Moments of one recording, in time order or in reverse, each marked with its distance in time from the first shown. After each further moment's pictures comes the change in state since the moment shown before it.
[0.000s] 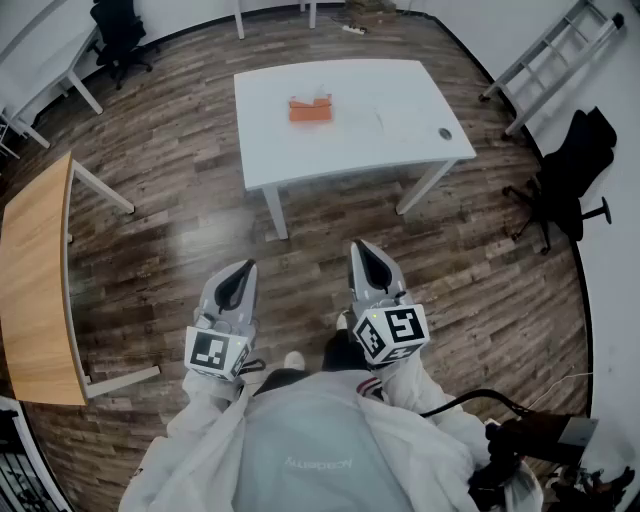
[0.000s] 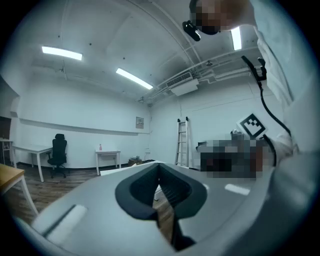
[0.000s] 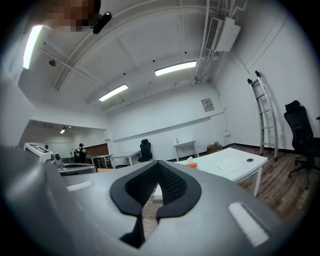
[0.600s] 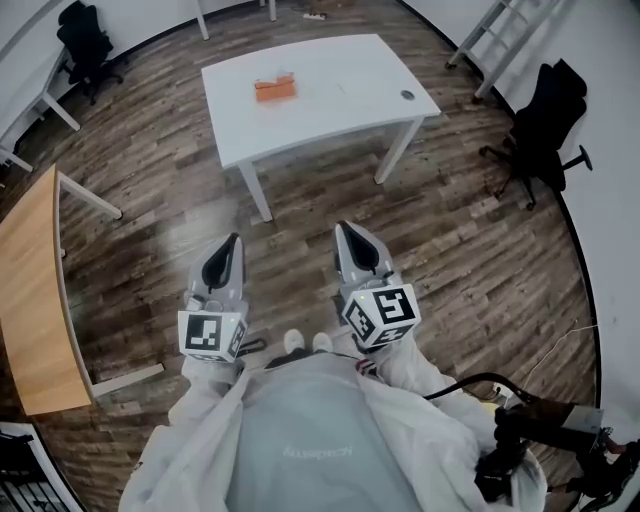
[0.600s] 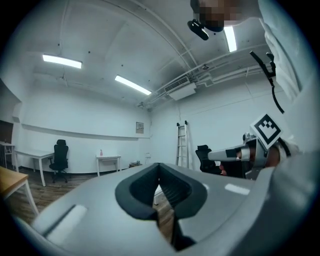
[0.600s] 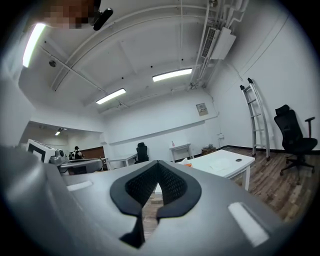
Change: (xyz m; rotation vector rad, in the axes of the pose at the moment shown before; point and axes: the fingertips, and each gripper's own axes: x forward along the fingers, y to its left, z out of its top) left arm -0.027 -0.032 0.034 0.037 -0.041 0.056; right arm -0.063 0.019 0.005 0.027 -0.044 -0.017
